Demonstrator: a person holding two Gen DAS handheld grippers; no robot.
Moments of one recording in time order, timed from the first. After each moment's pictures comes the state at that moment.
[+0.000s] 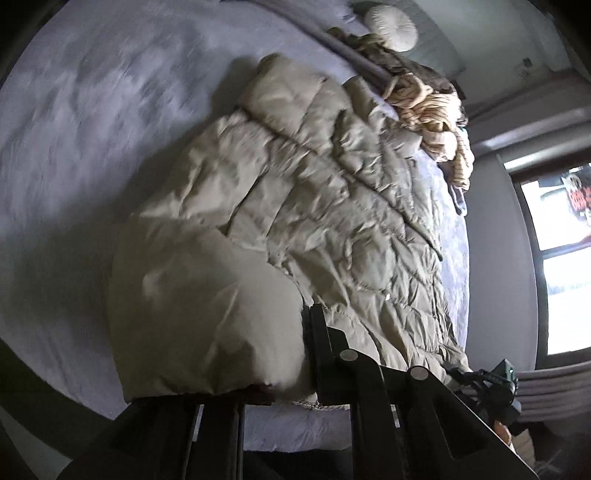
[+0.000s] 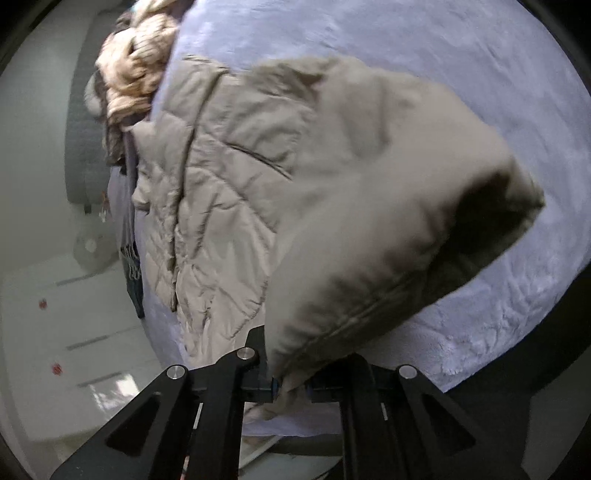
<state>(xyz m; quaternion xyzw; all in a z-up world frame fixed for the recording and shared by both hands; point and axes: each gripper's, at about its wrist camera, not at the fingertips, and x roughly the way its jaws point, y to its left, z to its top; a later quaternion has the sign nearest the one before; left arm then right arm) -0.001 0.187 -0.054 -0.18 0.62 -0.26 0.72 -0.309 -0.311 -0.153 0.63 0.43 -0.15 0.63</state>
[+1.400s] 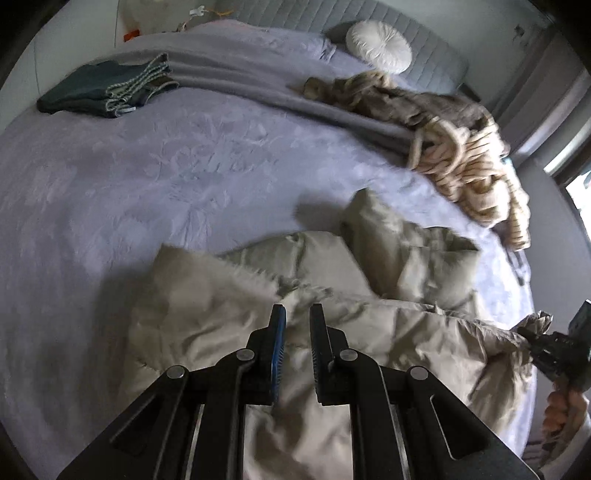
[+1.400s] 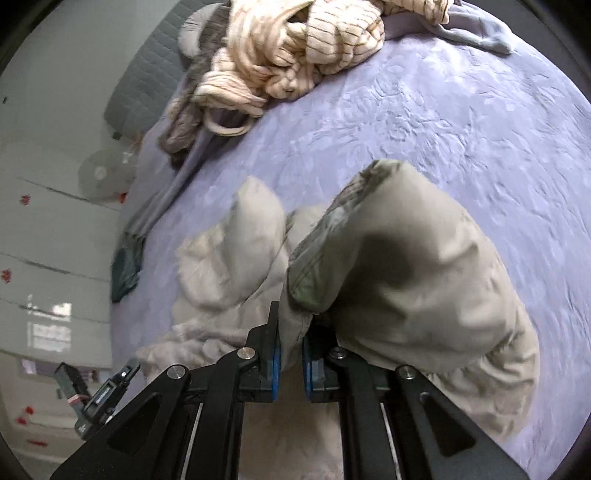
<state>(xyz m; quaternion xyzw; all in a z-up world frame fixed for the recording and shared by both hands) 0.286 0.008 -0.072 -0.06 0.55 -0.21 0.81 0.049 -0.442 -0.117 0.43 0.46 -0.09 0.77</state>
